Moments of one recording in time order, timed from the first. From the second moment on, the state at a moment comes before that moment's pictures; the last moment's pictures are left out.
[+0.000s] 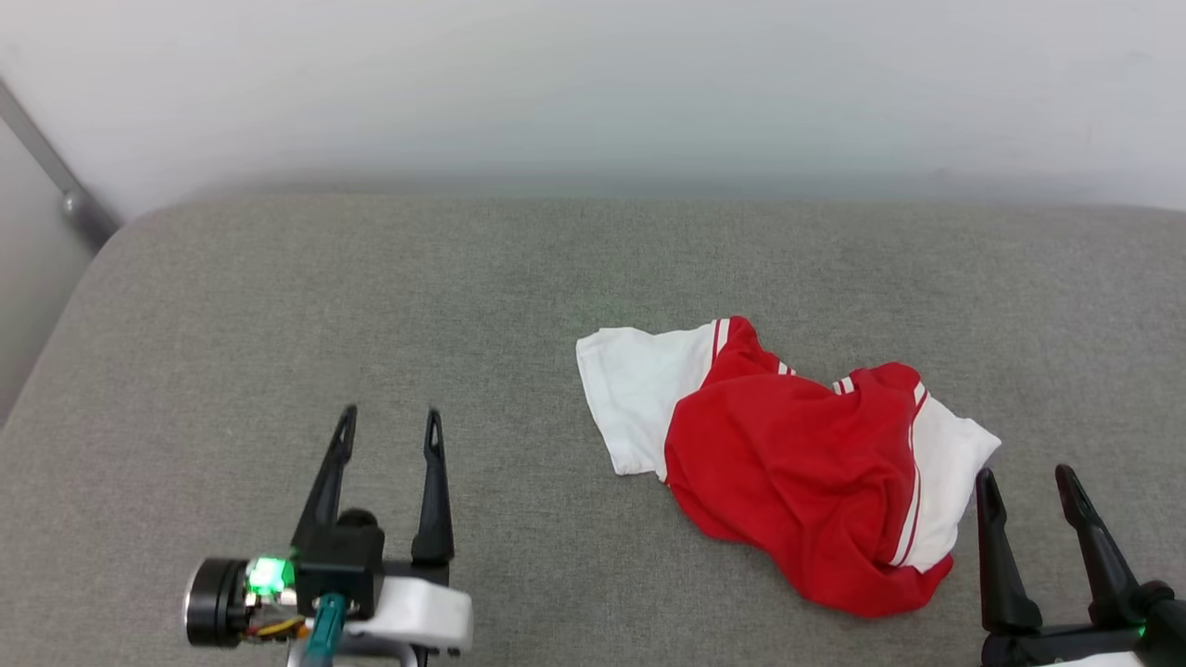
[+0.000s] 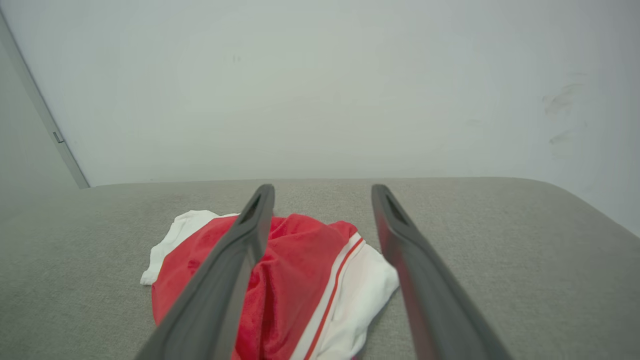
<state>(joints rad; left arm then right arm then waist) -0.11 0.34 -0.48 0.01 -0.28 0.45 -0.26 0.17 -0.05 -0.07 -0.10 0.13 0.13 -0.26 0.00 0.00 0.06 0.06</state>
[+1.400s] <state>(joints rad) -0.03 0.19 -0.18 0.10 -0.07 0.09 -0.26 0.24 -0.05 -0.07 -0.07 0.19 0.13 -0.26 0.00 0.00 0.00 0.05</state>
